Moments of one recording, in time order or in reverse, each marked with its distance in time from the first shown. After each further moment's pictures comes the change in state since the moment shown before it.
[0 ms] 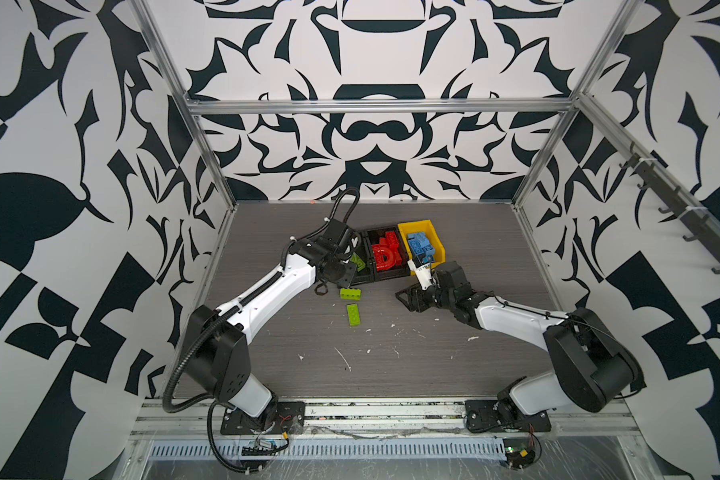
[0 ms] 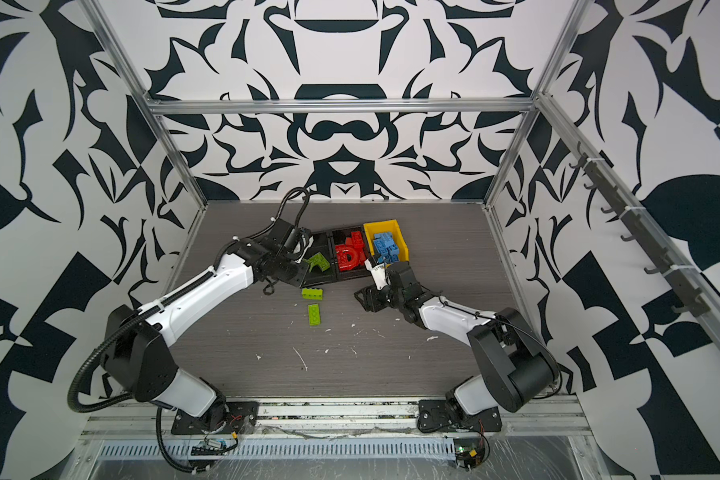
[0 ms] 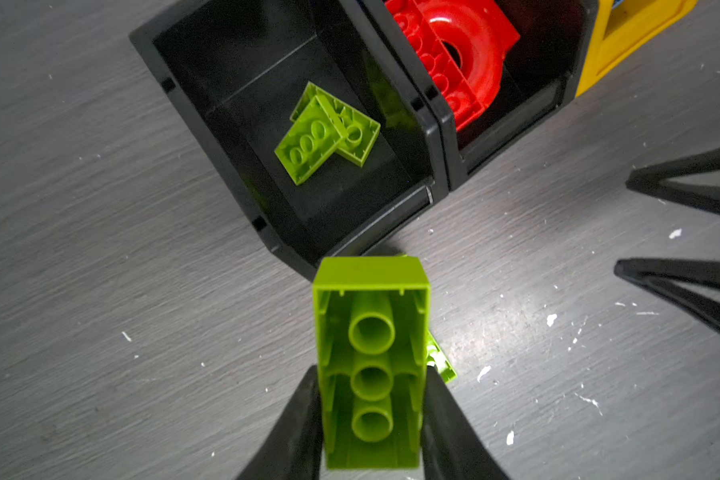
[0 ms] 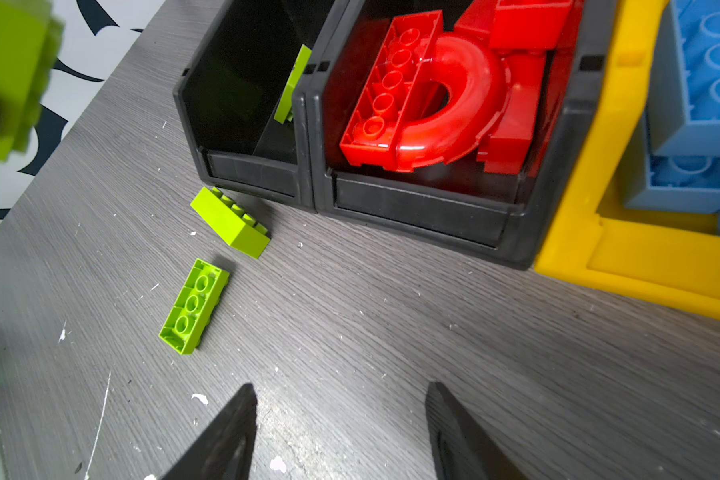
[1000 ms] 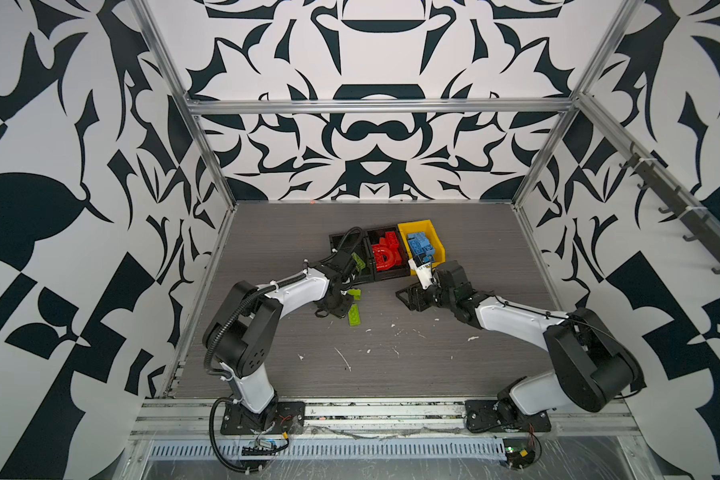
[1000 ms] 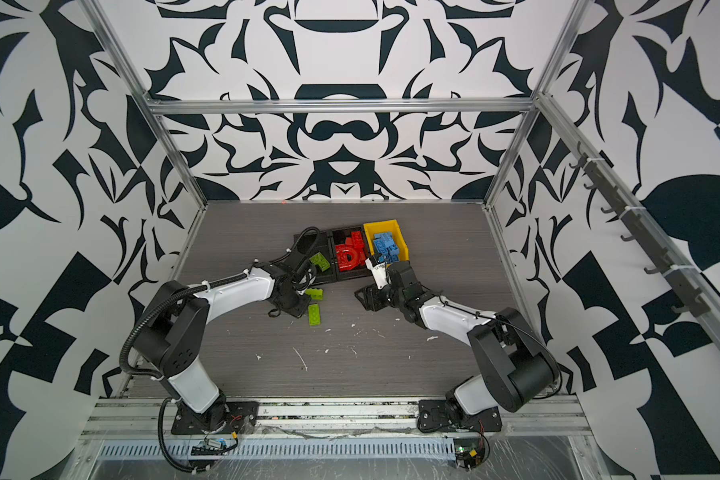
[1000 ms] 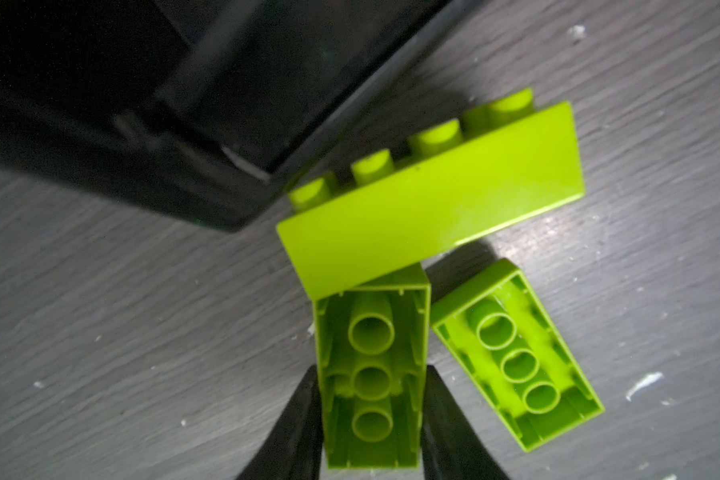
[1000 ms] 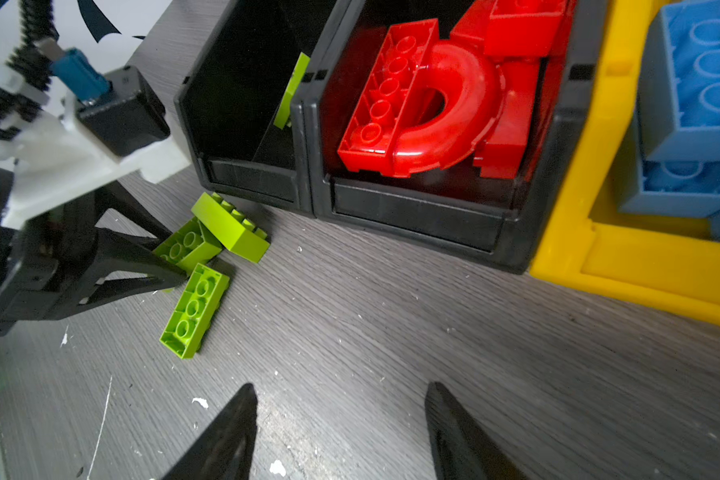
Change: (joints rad) left arm 0.000 0.122 -0.305 0.132 0.026 0.047; right arm -0.006 0.000 0.000 0.008 -0.004 0.004
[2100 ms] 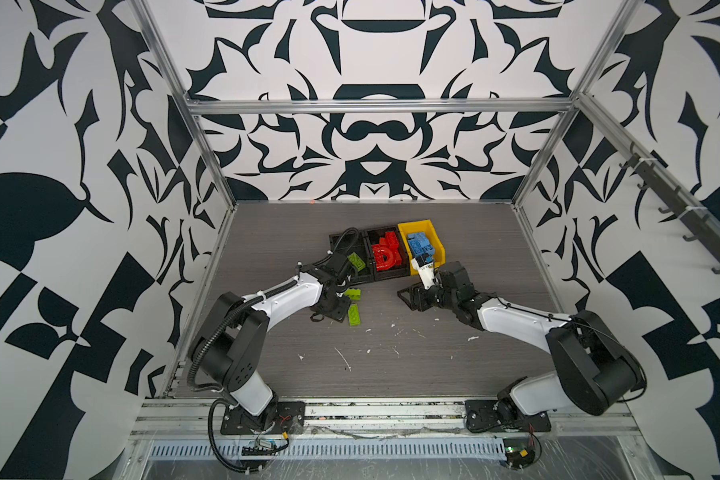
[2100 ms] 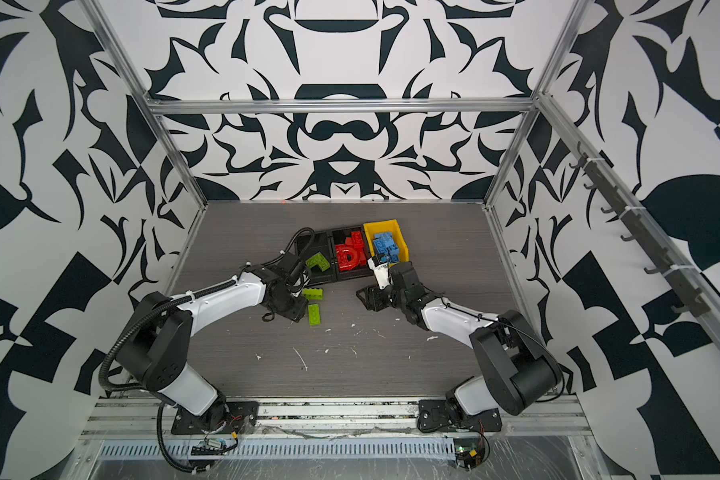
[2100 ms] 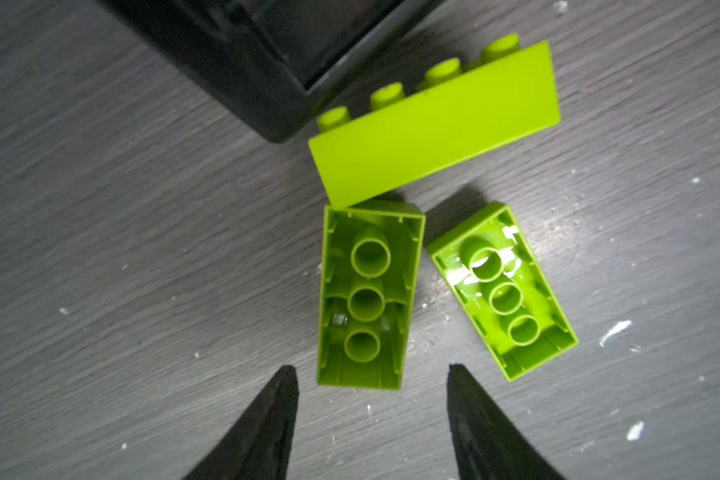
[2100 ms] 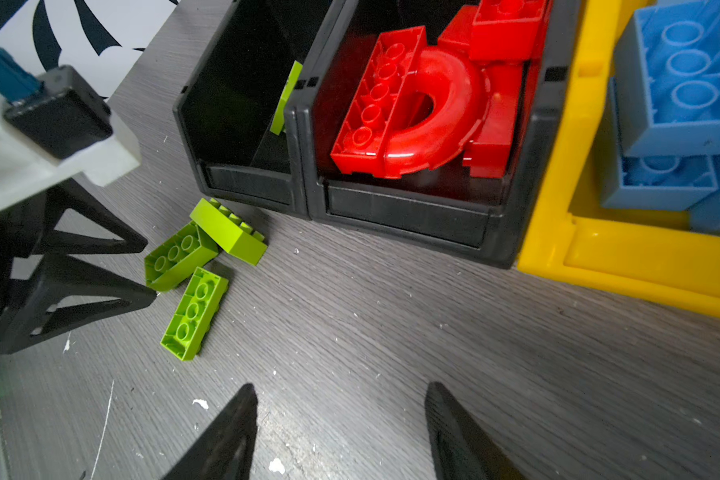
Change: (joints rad) left arm 0.000 -0.096 -0.051 -0.029 -0.013 -0.047; right arm -0.008 -0.018 -0.019 0.015 0.000 0.016
